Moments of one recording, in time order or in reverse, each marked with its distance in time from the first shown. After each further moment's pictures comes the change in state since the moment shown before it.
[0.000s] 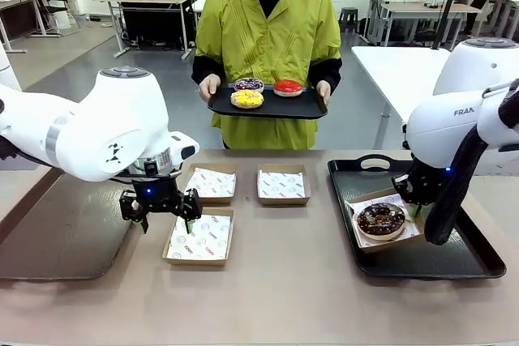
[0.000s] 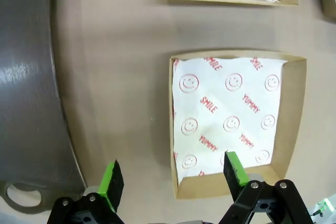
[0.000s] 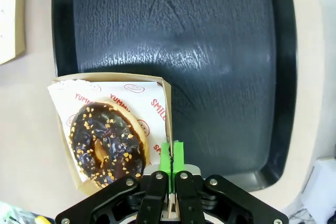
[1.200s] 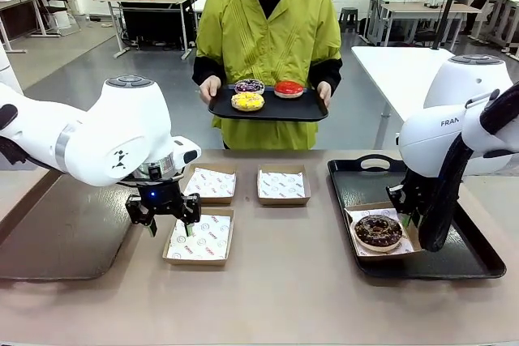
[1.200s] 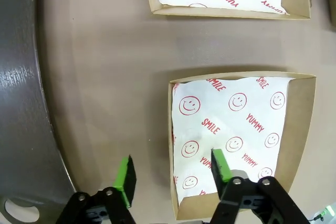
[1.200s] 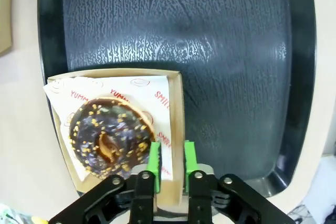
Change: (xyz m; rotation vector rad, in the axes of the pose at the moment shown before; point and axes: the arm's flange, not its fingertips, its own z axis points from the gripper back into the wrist) left arm 0.011 0.000 -0.017 -0.013 -0.002 -0.003; right arm 0.001 0.003 -0.025 -0.003 0.047 0.013
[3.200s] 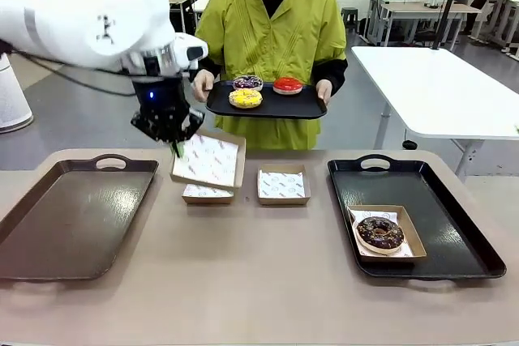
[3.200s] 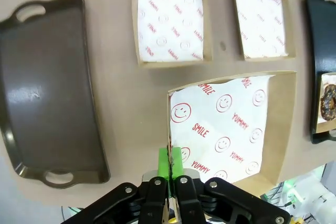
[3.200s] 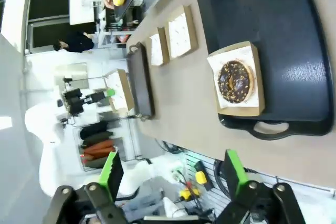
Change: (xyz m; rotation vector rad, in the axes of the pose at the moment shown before) left arm 0.032 -0.032 0.195 -0.019 -0.114 -0.044; right arm -0.083 -0.251 0.121 1.078 -0.118 -0.303
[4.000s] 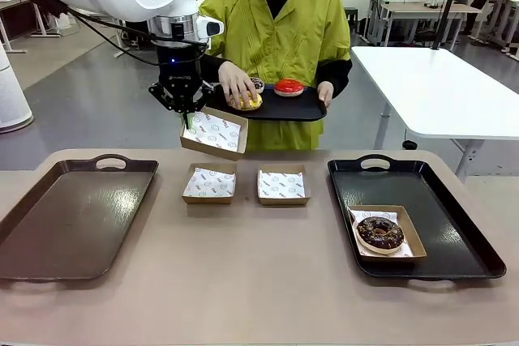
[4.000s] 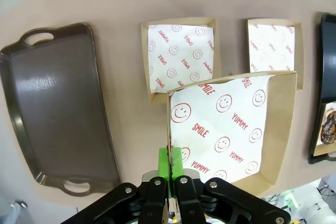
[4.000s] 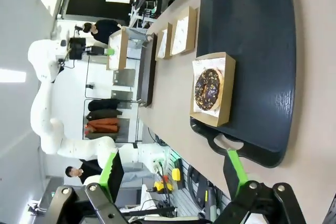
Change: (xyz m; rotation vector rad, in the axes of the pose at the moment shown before) left arm 0.099 -0.008 -0.012 0.061 0.106 0.003; right arm 0.023 -0.122 0.010 0.167 0.043 0.223
